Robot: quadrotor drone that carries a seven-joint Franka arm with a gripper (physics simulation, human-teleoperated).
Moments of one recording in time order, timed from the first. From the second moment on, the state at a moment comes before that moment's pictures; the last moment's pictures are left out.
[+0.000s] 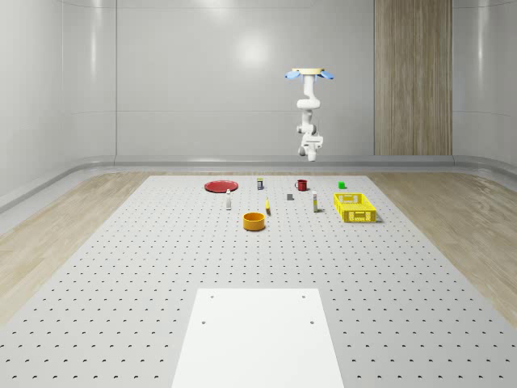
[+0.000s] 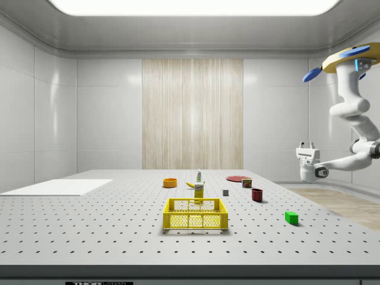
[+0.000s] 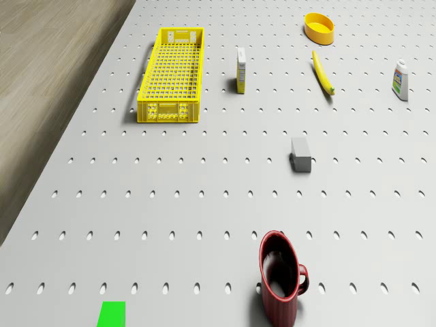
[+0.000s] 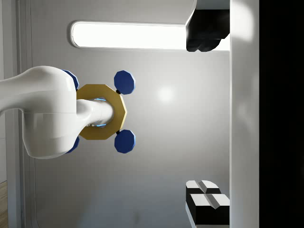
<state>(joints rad) -0.01 -0.72 0.02 -2.05 -0.01 1.38 0.78</state>
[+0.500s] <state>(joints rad) -0.03 -0.72 0.07 -2.06 -0.09 1.39 0.79</state>
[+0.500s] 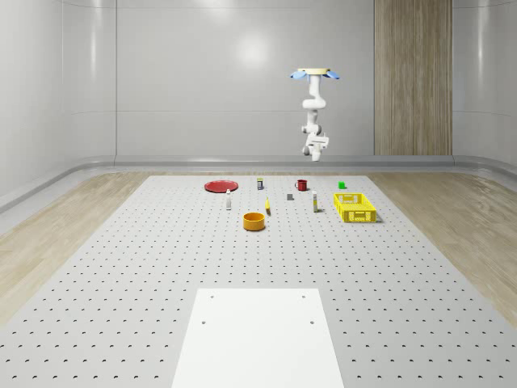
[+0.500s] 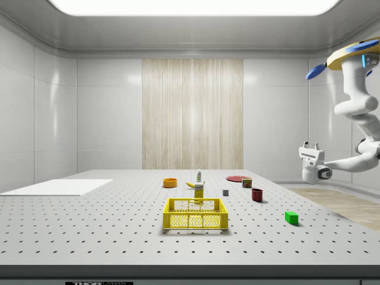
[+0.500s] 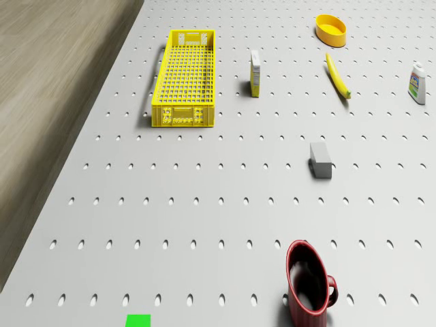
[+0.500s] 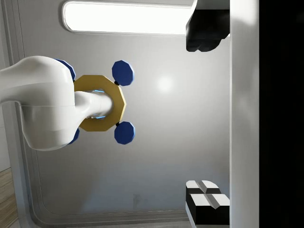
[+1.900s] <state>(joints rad) -0.83 -0.97 1.16 -2.87 -1.91 1.22 1.43</state>
